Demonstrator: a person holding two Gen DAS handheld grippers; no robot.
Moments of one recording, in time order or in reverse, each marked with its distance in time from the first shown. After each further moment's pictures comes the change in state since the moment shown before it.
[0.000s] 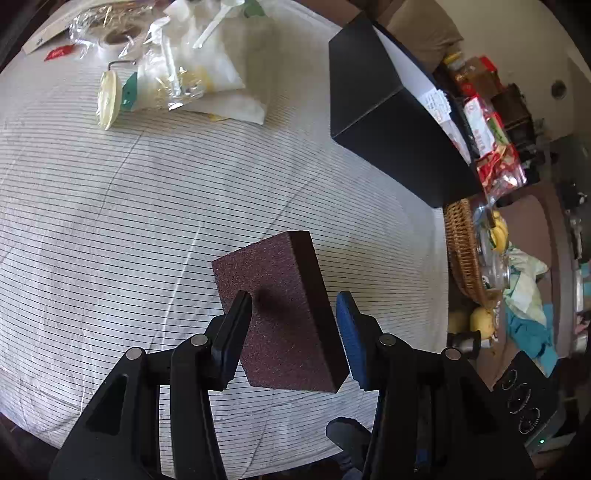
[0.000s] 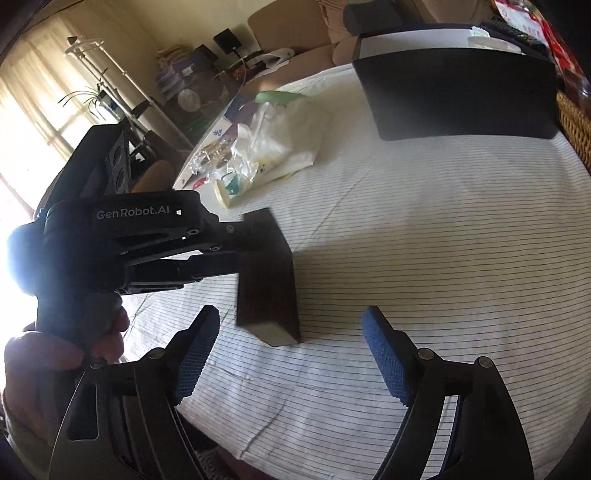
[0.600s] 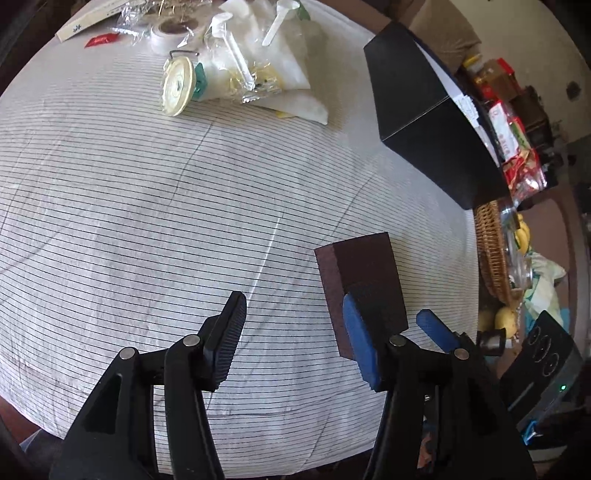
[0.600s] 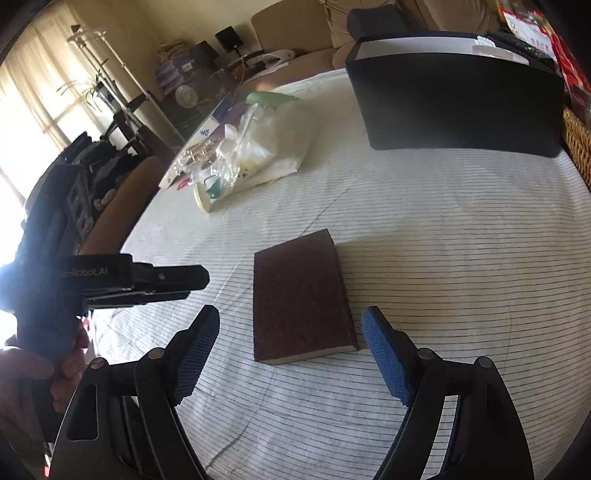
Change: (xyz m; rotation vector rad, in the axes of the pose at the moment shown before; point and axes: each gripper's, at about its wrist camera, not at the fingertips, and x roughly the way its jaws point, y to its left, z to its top) left arm -0.010 0.054 -0.011 -0.030 -0.010 0.066; right arm 0.024 -0.007 0.010 -0.090 0.011 -0.076
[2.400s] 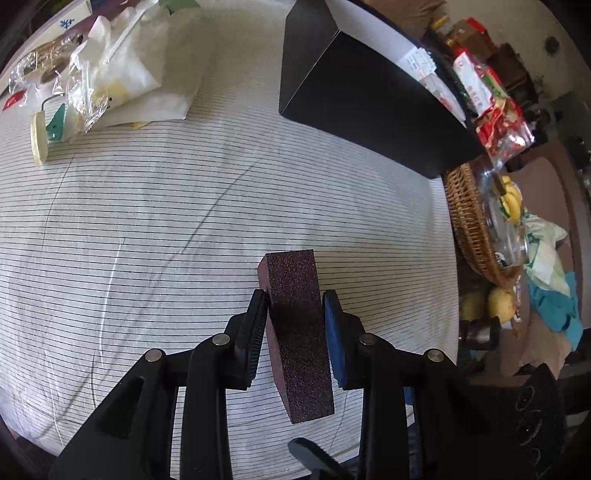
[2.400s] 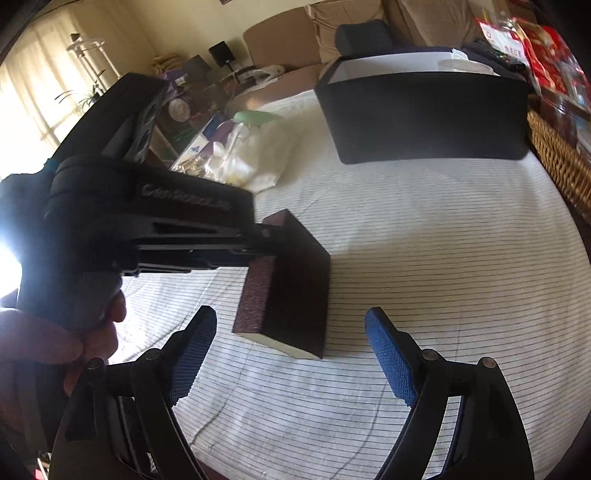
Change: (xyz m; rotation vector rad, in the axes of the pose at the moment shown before) left arm 0.039 -0.119 0.008 0.134 0.052 0.017; right arm -0.041 -0.021 -0.013 0.033 -0.065 -0.002
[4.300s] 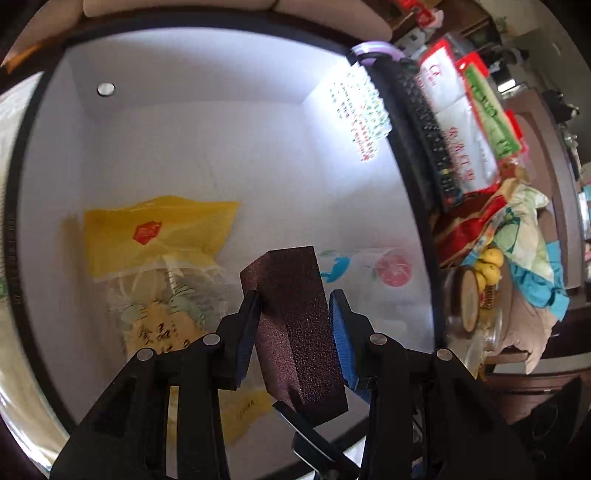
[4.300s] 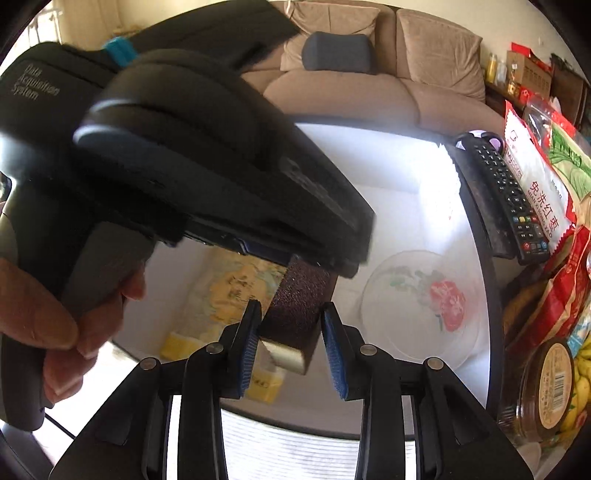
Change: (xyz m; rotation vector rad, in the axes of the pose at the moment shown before) left arm 0.108 -0.152 0.308 0.231 0.191 -0.092; right arm 0.066 -0.133 0.278 -0.149 0.066 -0.310
